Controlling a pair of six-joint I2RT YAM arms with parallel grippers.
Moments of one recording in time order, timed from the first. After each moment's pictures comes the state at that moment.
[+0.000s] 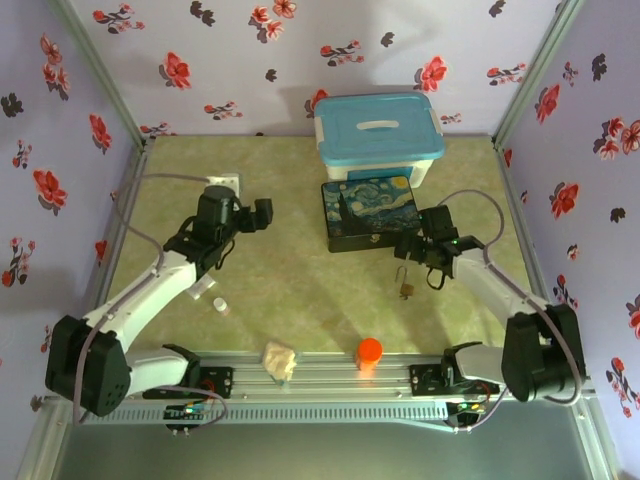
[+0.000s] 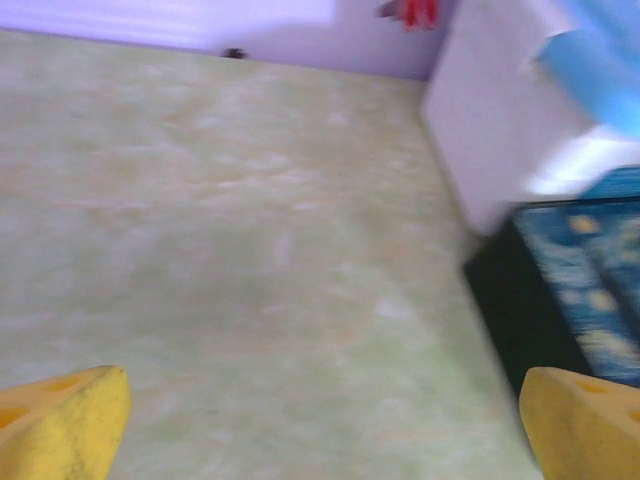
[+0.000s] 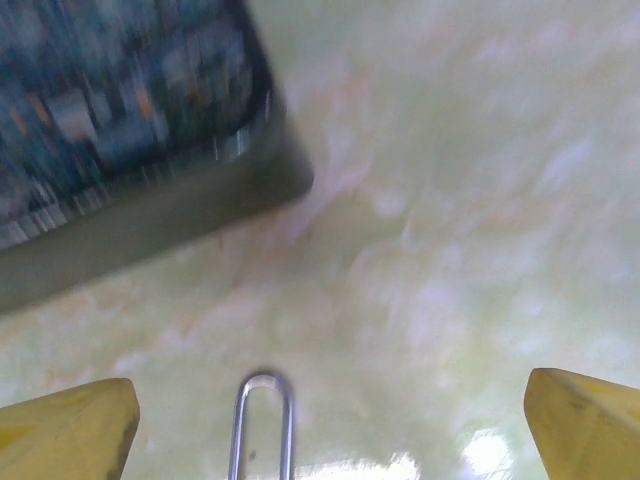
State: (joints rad) left arm -0.45 1.21 0.82 -0.15 -0.24 -0.30; right arm 0.25 1.24 0.74 -0.50 0.15 0.45
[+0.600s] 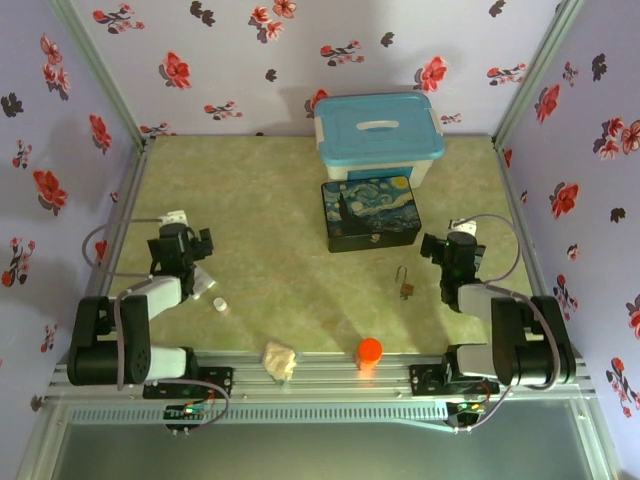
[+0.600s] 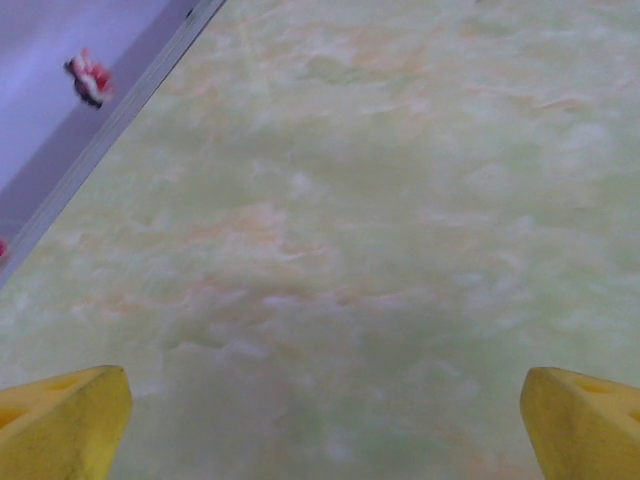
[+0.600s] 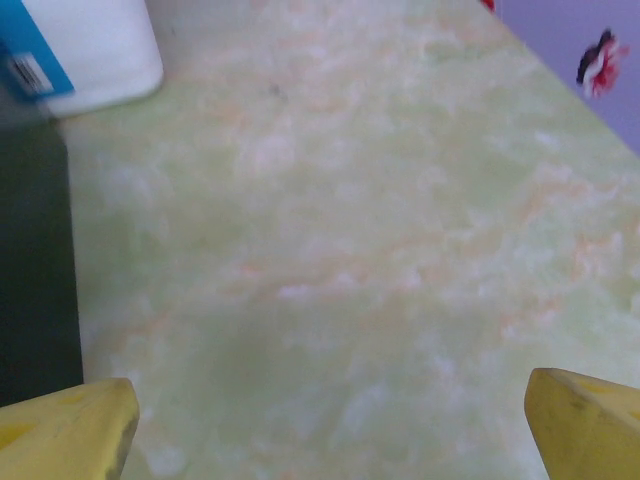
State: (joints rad) left arm -0.02 1.34 0.40 0.40 -0.30 -0.07; right arm 0.05 1.34 0.29 0.54 0.24 0.13
